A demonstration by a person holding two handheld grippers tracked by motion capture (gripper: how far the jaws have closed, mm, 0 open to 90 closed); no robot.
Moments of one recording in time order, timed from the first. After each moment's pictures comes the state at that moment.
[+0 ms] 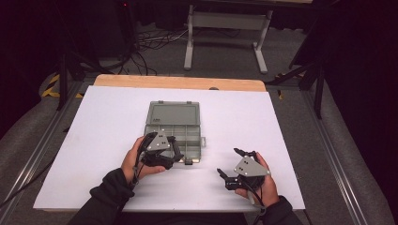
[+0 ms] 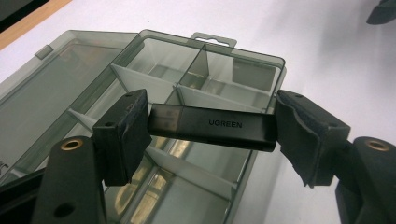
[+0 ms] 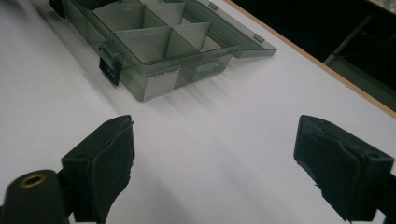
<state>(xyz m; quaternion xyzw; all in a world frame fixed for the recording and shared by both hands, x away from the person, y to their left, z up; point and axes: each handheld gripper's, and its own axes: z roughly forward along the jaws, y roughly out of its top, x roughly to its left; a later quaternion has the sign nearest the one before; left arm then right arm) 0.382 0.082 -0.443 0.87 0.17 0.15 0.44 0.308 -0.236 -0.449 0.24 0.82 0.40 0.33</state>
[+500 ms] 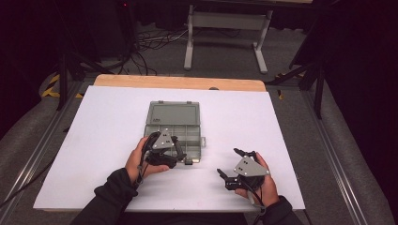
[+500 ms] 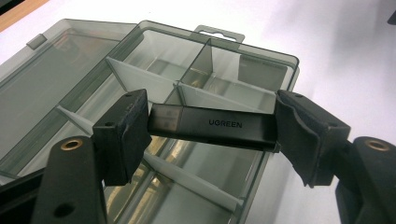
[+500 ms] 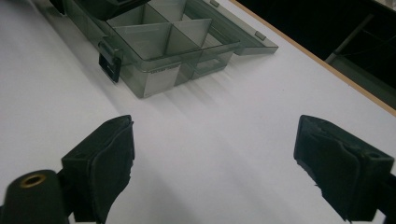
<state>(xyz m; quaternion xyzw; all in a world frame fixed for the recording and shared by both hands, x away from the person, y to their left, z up) 0.387 0.074 -0.449 0.87 0.19 0.15 0.43 0.308 -0.237 -0.451 0.24 0.82 0.40 0.33</state>
